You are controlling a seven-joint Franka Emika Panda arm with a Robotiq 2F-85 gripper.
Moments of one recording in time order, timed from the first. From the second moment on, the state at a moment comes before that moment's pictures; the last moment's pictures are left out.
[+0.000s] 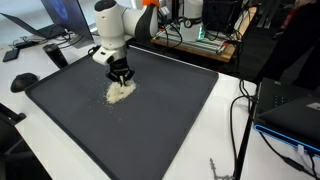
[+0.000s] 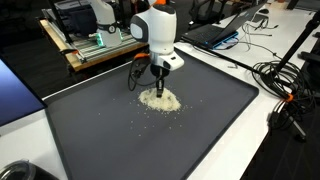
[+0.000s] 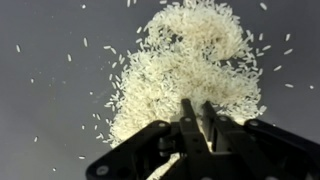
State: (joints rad) arm -0.14 0.58 0.03 -2.03 -0.24 2.69 -0.76
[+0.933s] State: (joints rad) arm -0.14 0.58 0.03 -2.03 -0.24 2.69 -0.79
